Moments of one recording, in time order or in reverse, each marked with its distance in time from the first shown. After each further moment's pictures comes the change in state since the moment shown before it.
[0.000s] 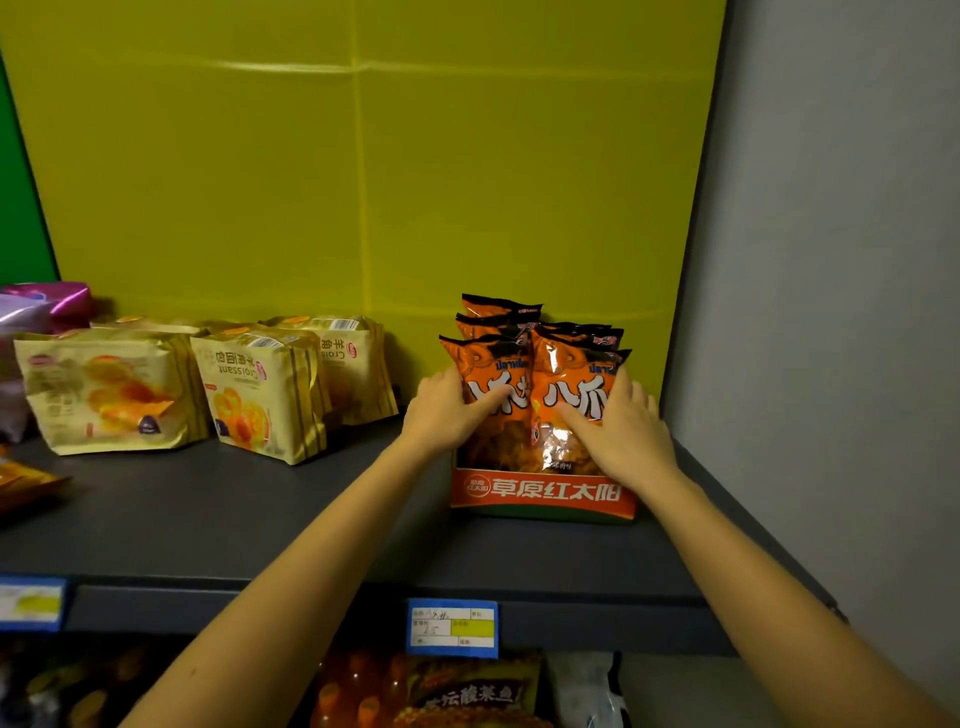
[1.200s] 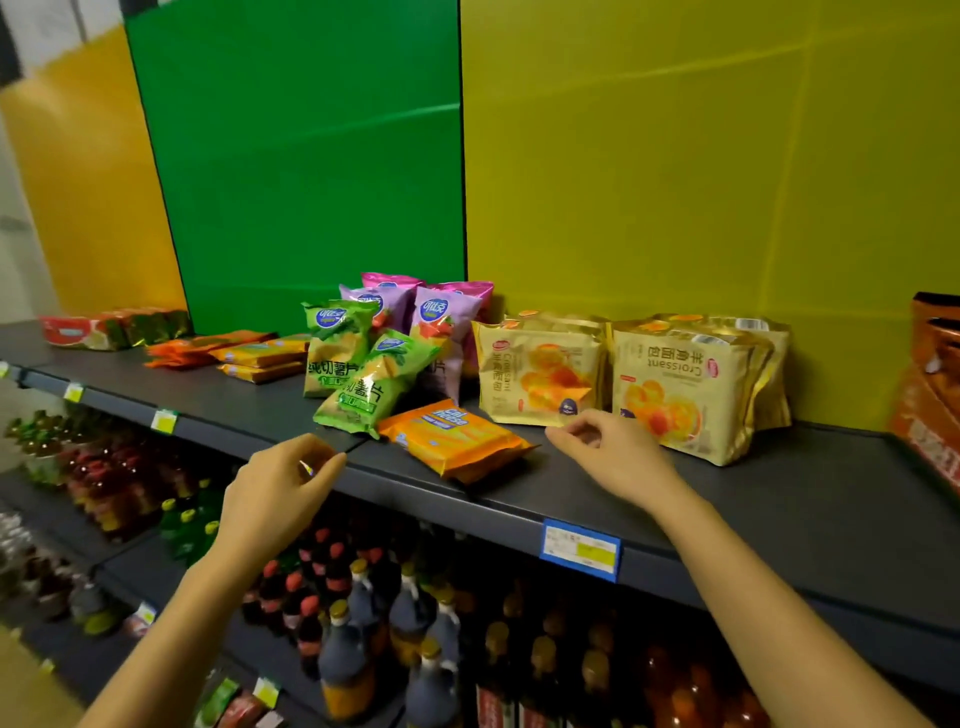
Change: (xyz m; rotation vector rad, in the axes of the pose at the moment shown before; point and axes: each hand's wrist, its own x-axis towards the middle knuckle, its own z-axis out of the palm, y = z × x) left_hand -0.254 -0.279 -0.388 0.538 0.525 -0.378; right_hand -0.121 -0.341 0.186 0.325 -0.456 -0.412
